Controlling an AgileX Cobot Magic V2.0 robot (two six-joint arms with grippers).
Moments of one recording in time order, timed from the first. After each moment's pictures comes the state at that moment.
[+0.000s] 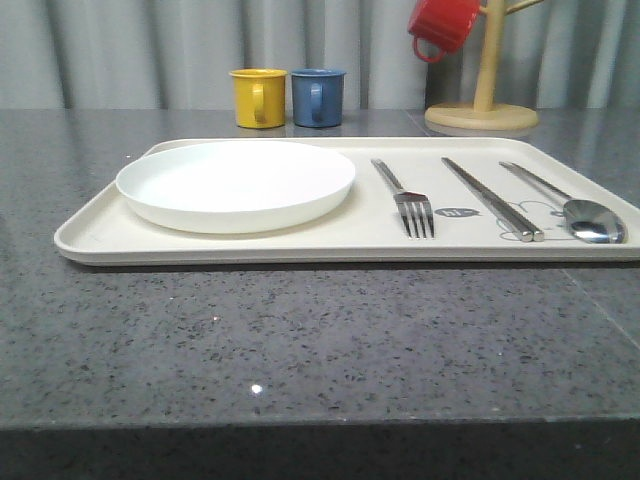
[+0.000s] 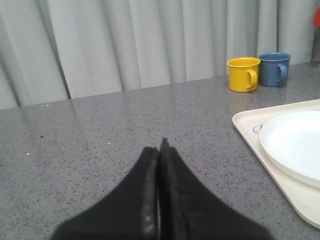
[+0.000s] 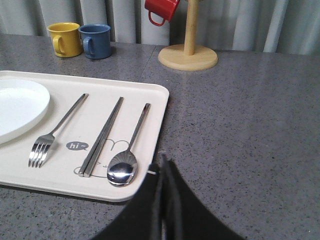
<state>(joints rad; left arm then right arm) -0.06 0.20 -0.34 -0.02 0.28 0.16 0.19 0.20 -0.38 -0.09 0.45 0.14</state>
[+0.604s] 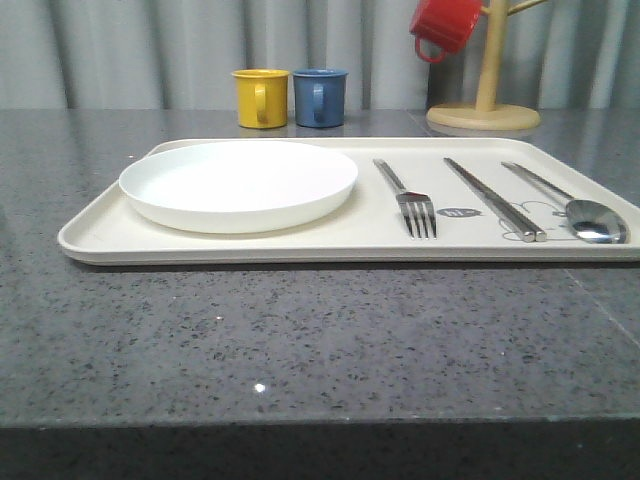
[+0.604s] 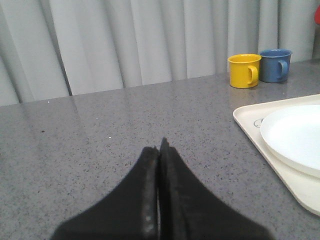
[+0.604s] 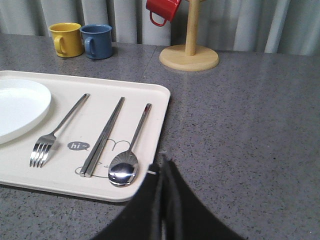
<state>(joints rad) -0.06 0.14 -0.28 -0.02 0.28 0.16 0.19 0.20 -0.38 -0.09 0.45 0.14</state>
